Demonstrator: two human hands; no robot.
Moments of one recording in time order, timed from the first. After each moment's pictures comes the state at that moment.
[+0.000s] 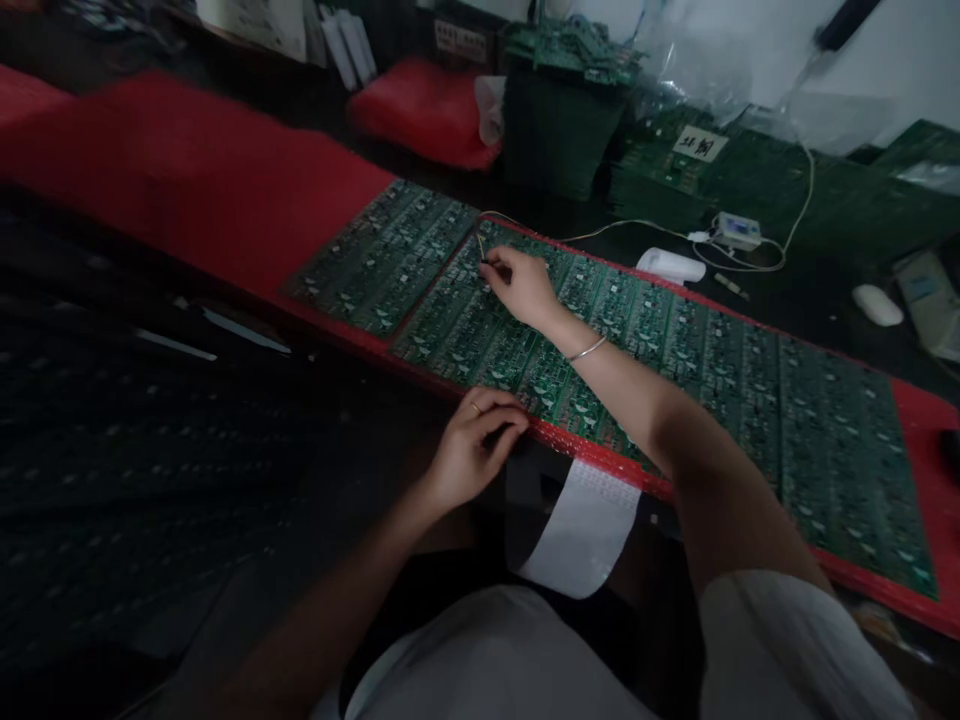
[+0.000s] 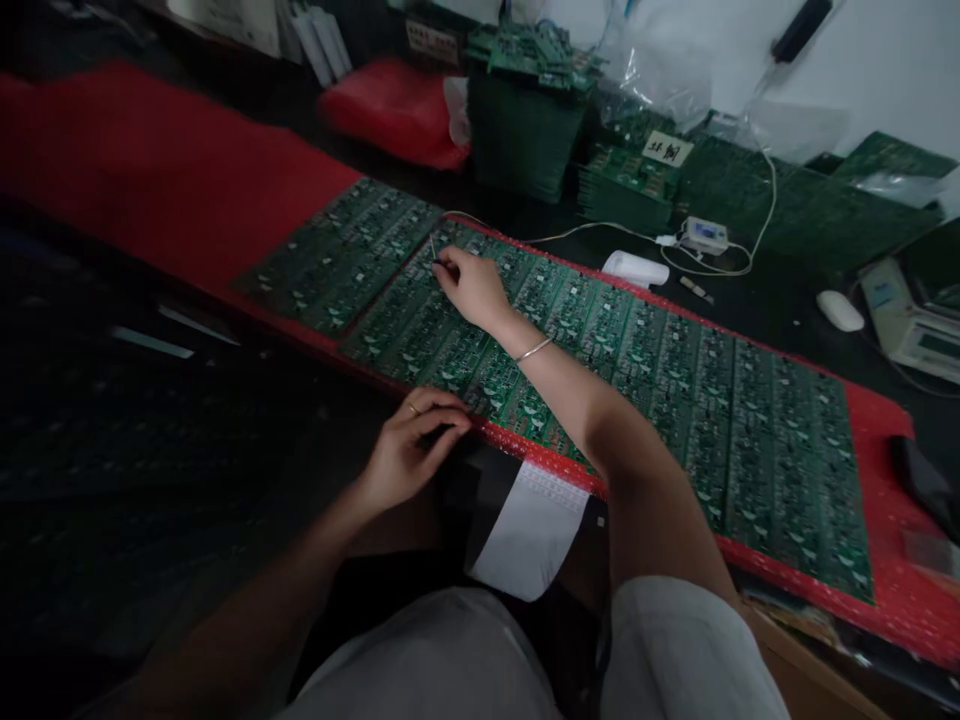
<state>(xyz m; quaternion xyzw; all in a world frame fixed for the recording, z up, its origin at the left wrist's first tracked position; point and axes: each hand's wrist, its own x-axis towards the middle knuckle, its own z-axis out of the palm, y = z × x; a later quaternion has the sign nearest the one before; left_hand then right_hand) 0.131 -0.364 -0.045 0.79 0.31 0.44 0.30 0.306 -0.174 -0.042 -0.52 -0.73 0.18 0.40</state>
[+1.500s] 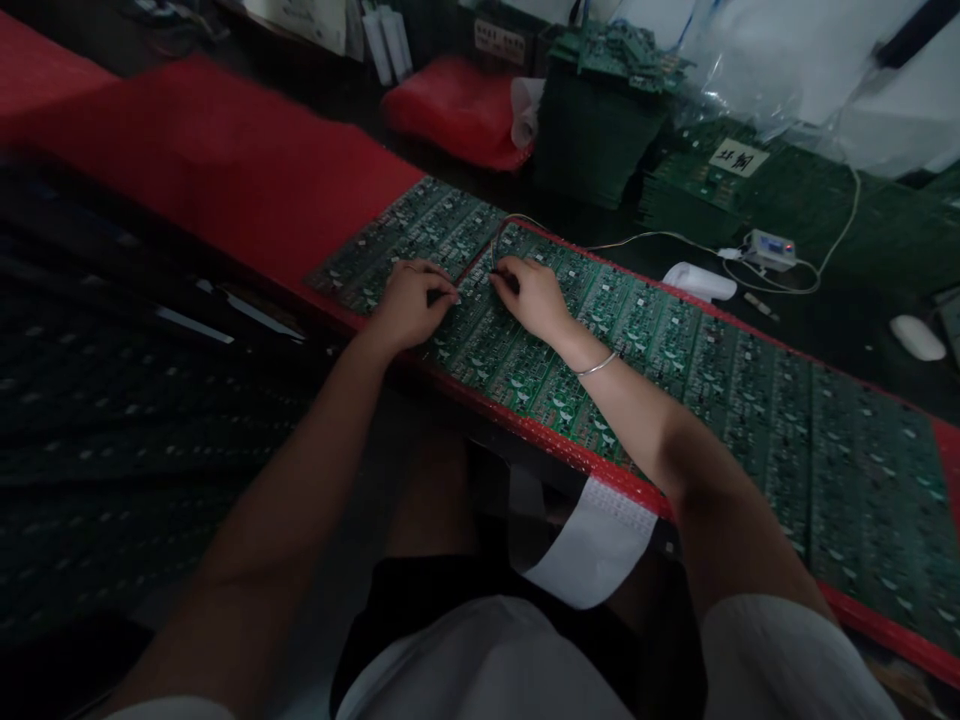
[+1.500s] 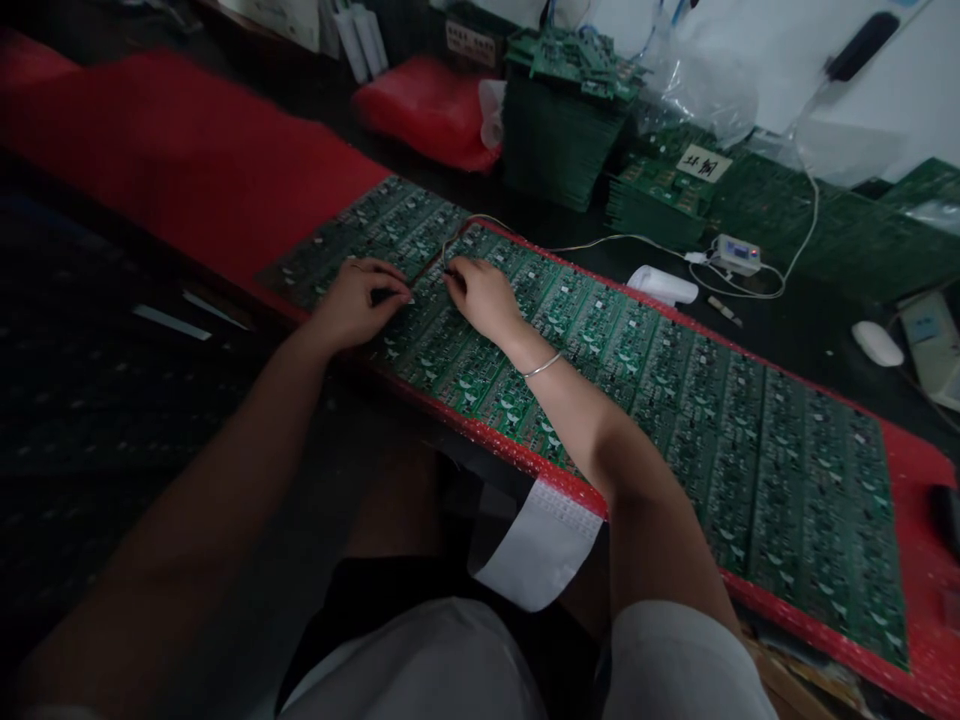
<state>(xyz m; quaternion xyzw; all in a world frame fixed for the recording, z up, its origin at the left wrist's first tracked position) 0.059 -0.169 -0.039 0.80 0.50 0.28 0.18 0.292 -0.167 -0.055 -0.49 -0.80 0.06 0.34</state>
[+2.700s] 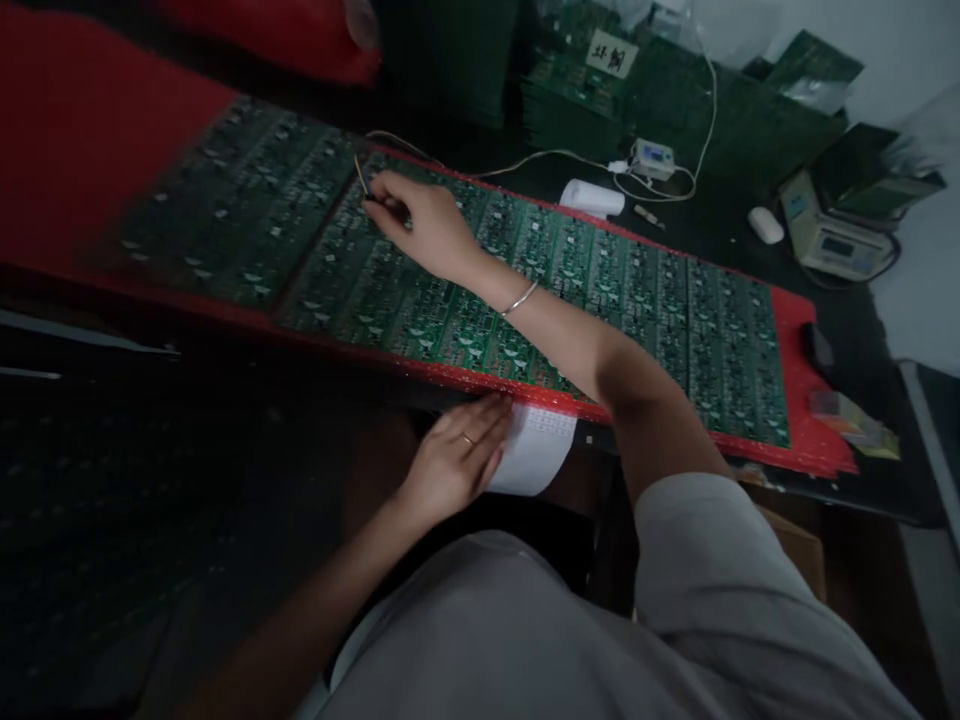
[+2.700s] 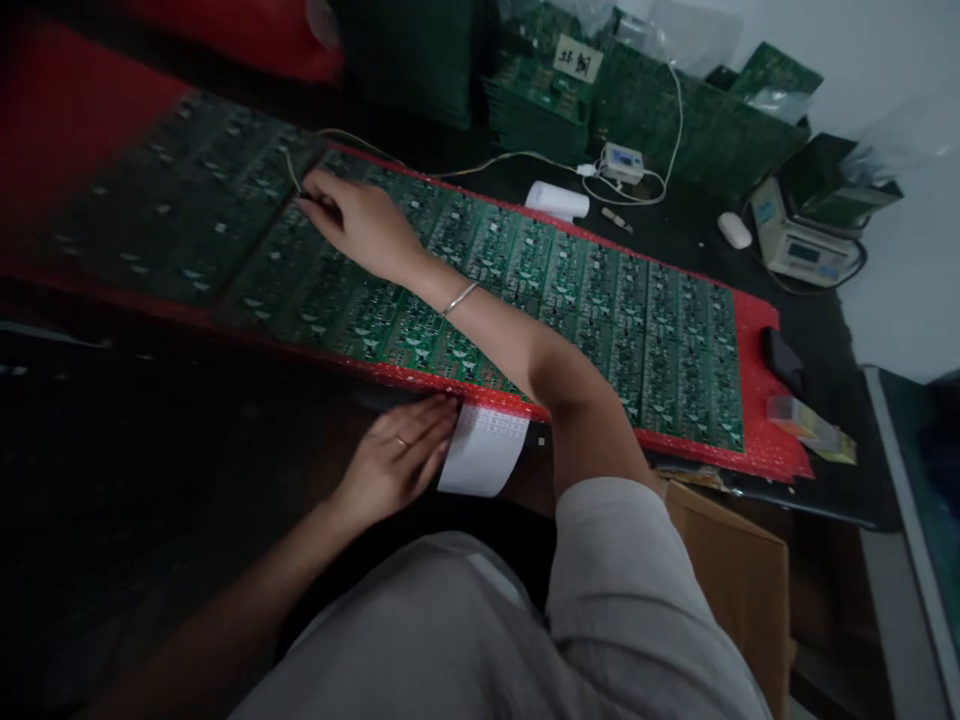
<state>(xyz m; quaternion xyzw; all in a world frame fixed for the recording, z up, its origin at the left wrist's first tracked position) 0.155 -0.415 -0.061 0.91 0.18 0.35 0.15 0.301 -0.195 -0.005 -0.55 -0.78 0.09 0.29</state>
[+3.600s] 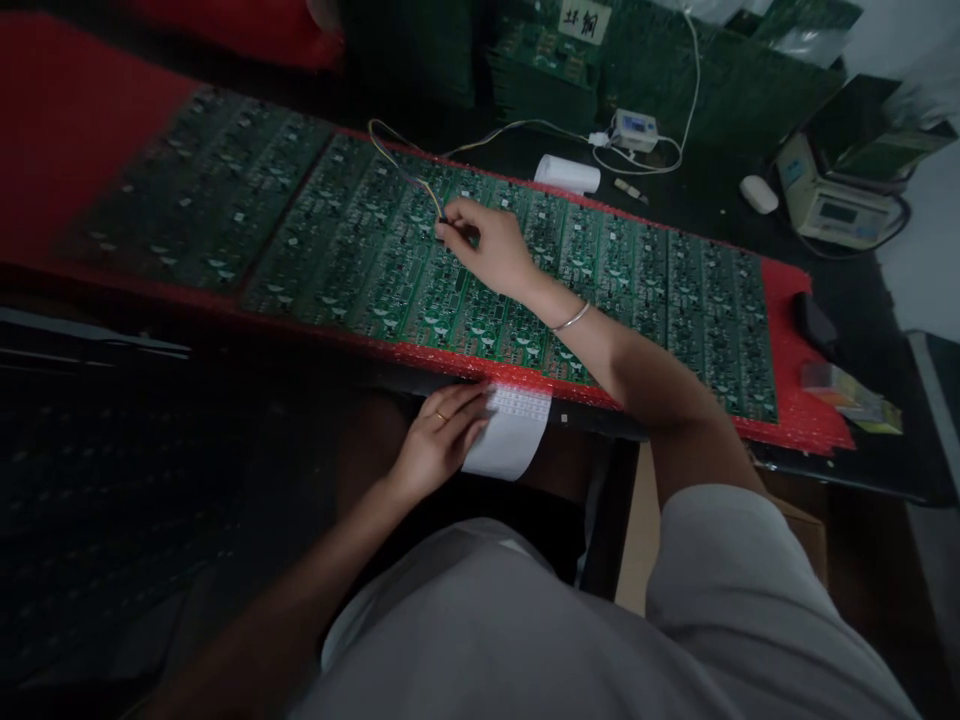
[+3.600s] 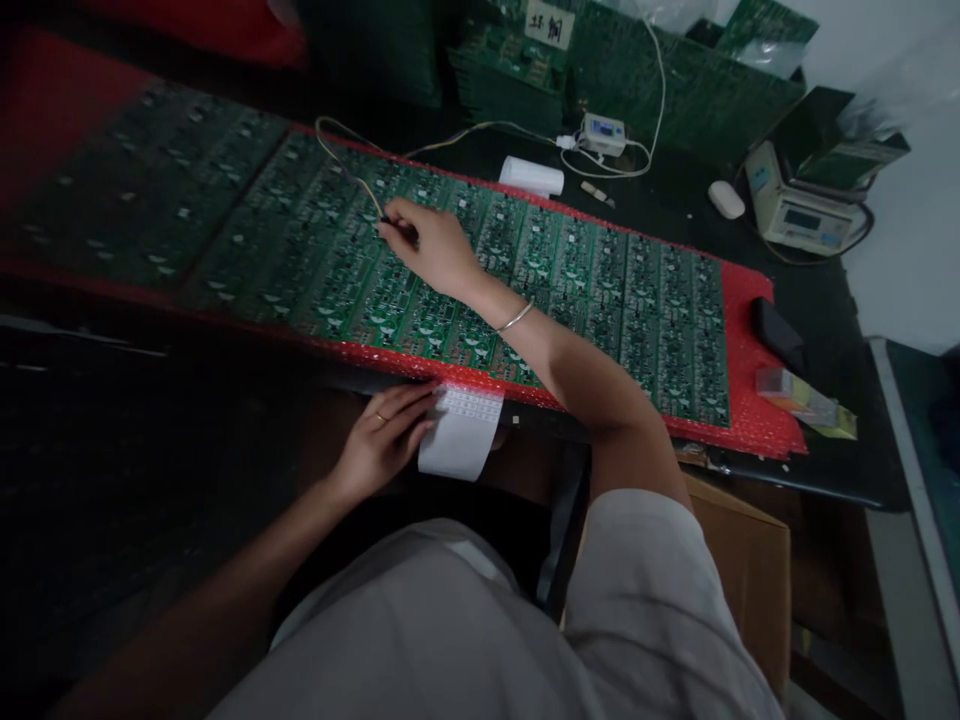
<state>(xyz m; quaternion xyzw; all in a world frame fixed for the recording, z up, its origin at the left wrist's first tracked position) 0.174 -0.433 -0.099 0.88 0.23 0.35 0.20 0.398 -0.271 -0.034 -0.56 -0.75 0.11 0.34</state>
